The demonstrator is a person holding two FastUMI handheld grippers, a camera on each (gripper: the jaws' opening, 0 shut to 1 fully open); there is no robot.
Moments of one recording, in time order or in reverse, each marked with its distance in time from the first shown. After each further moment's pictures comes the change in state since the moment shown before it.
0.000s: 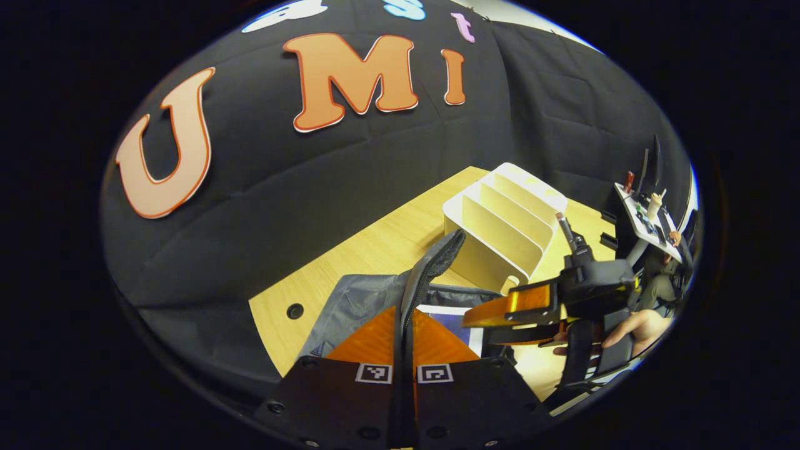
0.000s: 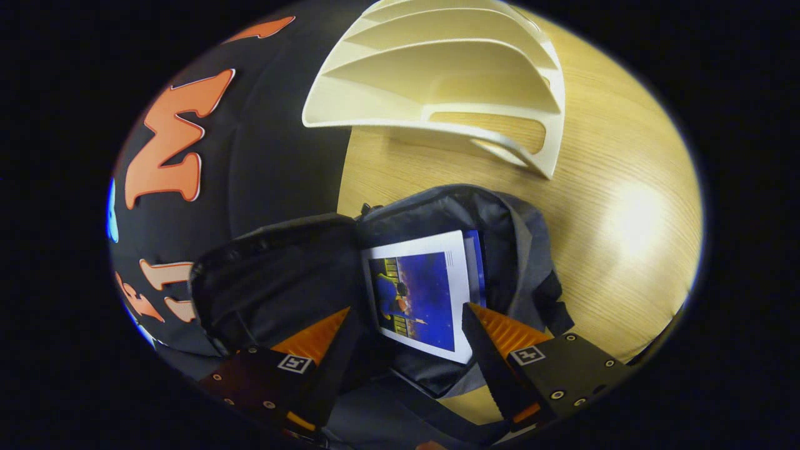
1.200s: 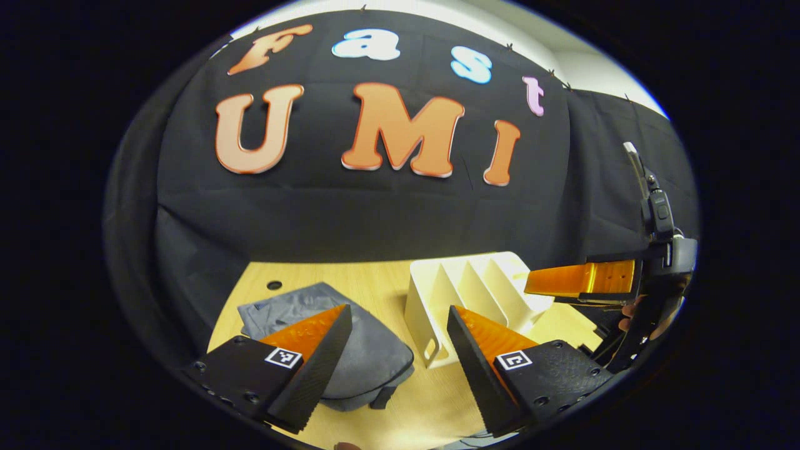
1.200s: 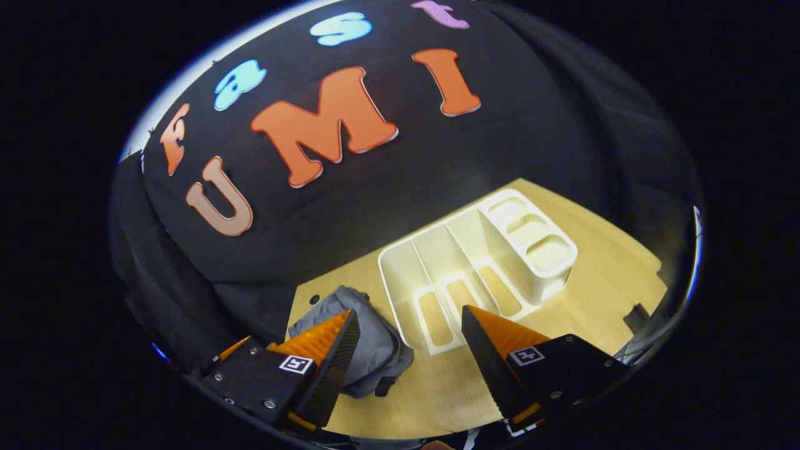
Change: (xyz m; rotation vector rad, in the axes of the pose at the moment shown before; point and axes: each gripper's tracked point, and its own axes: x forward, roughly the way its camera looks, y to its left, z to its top) left arm -0.068 -0.157 0.061 -0.392 -0.396 0.319; right arm -0.240 0.052 0.163 -0.920 -0.461 0.032
